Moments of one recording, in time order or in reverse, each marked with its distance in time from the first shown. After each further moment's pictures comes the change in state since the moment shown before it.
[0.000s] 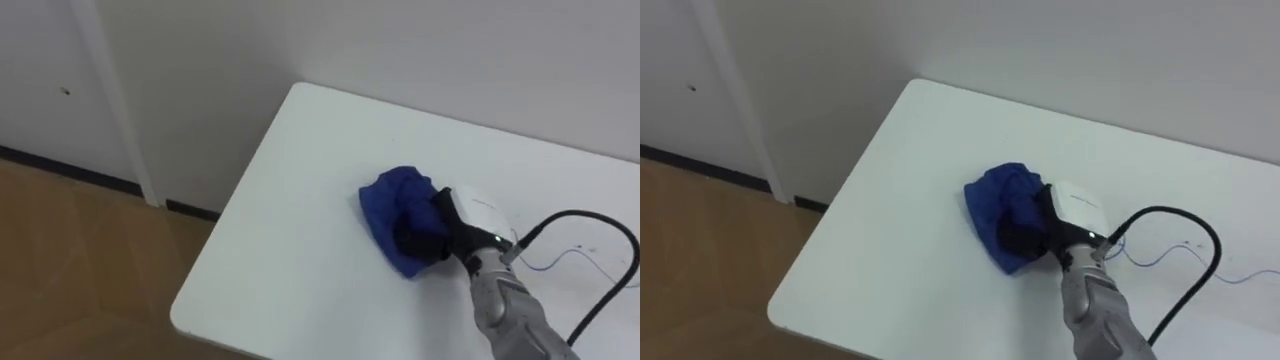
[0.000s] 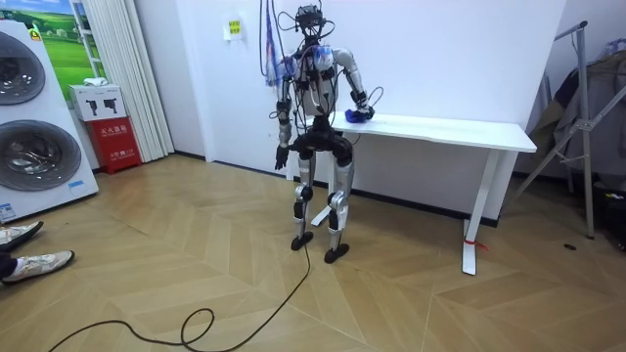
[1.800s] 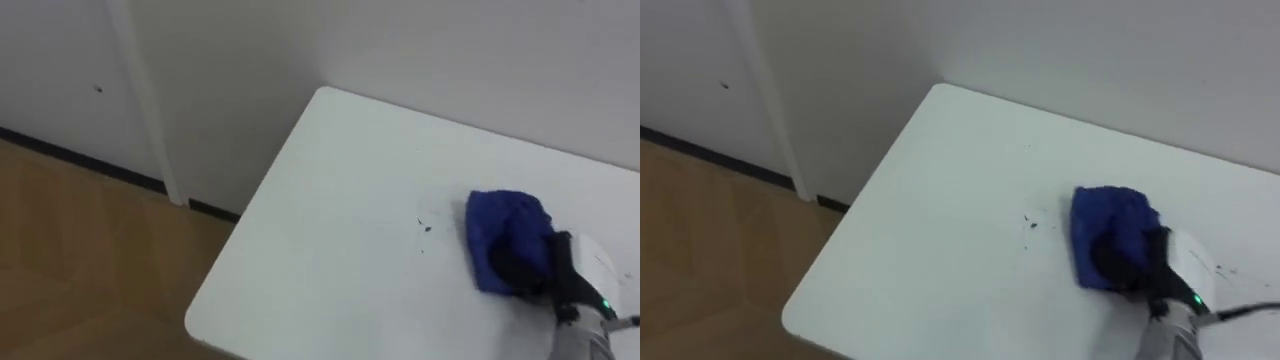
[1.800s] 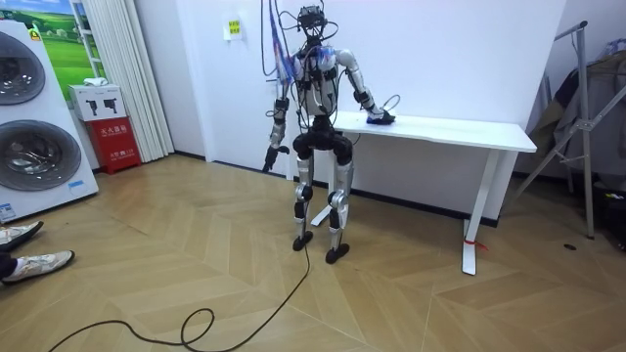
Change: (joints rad) left arm 0.122 0.028 0.180 -0.025 0.010 0.008 0.016; right arm 0.242 -0.082 -0.320 0.173 0.178 -0.112 -0.286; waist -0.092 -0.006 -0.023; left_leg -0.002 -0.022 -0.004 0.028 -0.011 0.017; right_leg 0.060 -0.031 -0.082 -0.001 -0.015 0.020
